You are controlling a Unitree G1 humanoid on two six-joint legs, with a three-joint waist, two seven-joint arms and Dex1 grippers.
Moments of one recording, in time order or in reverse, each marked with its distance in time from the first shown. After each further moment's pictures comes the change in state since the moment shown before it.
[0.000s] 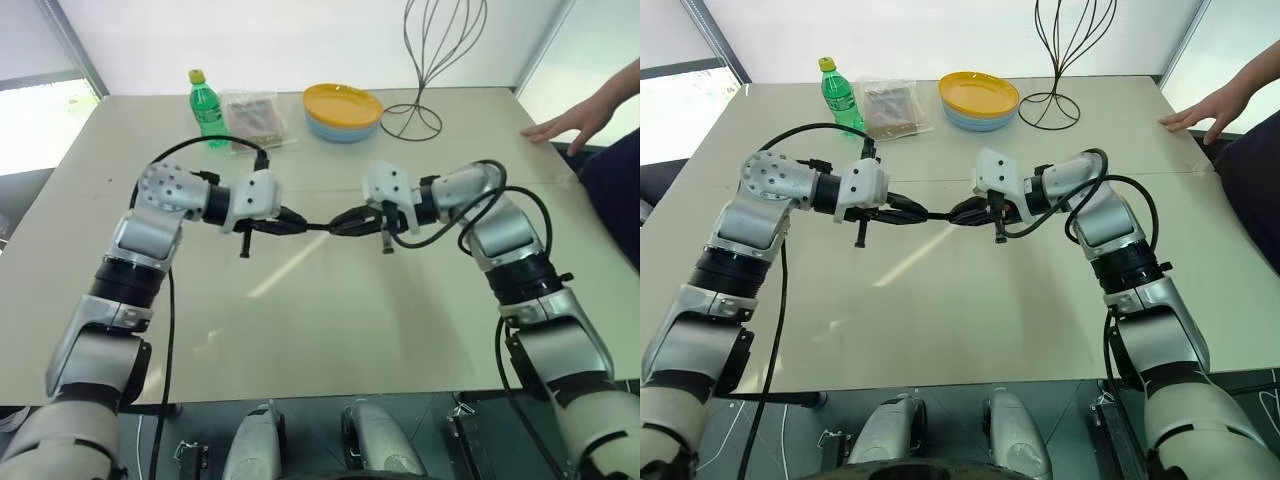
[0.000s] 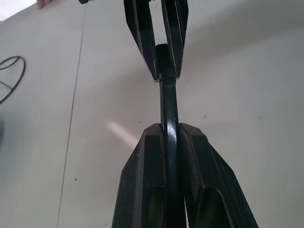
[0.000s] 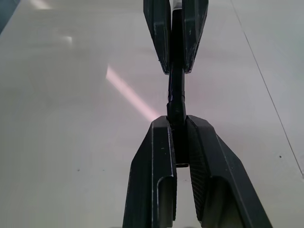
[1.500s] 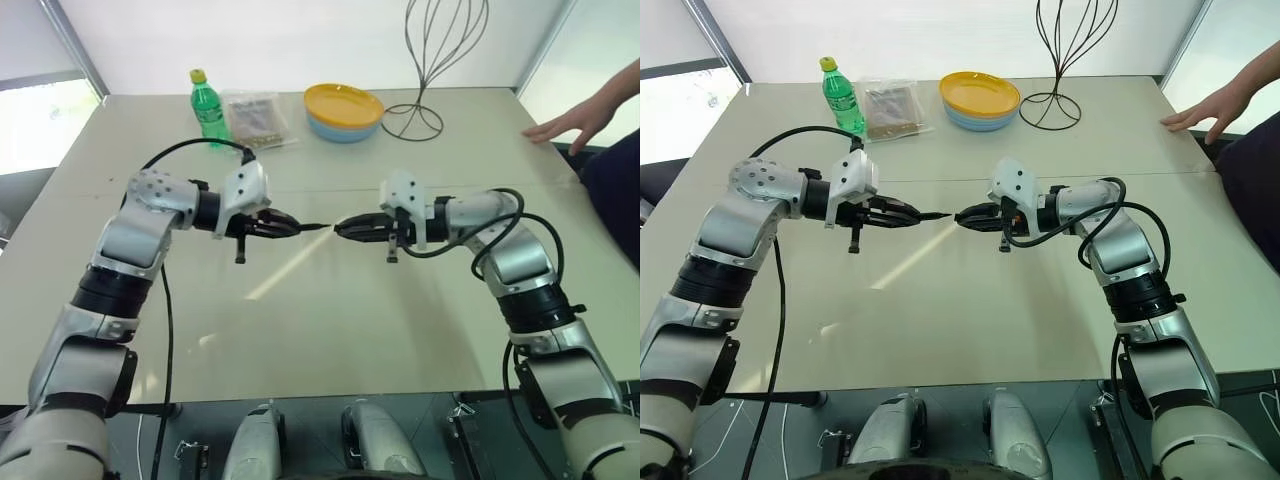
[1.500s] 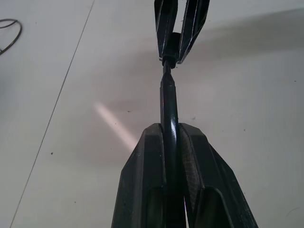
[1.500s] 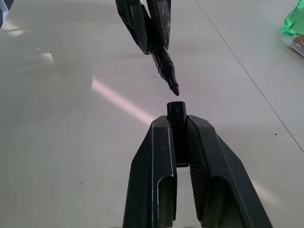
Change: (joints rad) left arm 0.056 0.093 -0.002 -0.179 -0.128 0.329 0.031; right arm 0.181 -0.052 -0.068 -0.210 0.095 0.112 -0.137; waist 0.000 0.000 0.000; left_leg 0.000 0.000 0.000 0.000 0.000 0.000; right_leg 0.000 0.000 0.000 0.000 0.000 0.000
